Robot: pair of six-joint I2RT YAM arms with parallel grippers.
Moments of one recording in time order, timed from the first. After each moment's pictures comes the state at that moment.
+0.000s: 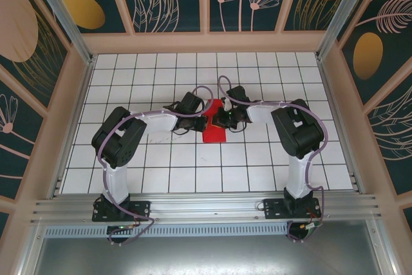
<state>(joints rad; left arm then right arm) -0.65 1.95 1.12 -0.15 0.17 -0.34 0.51 1.96 1.09 -0.15 -0.52 0.70</state>
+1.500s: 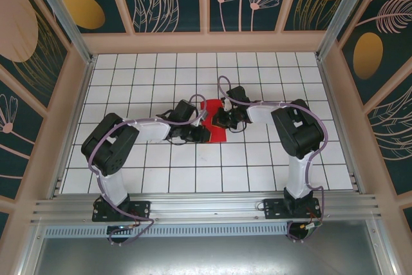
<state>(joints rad) -0.65 1.83 0.93 -0.06 0.51 -0.50 0.51 1.96 1.09 -0.14 -0.52 0.68</state>
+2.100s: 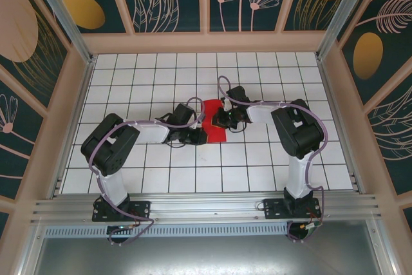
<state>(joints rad) -0.65 1.83 0.87 -0.01 0.46 -0.53 0.51 1.96 1.09 -0.15 -0.52 0.67</state>
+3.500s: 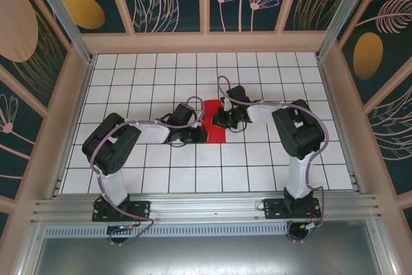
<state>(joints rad) -0.65 1.85 0.87 0.06 0.44 -0.55 0.51 1.93 1.09 -0.16 -0.52 0.64</state>
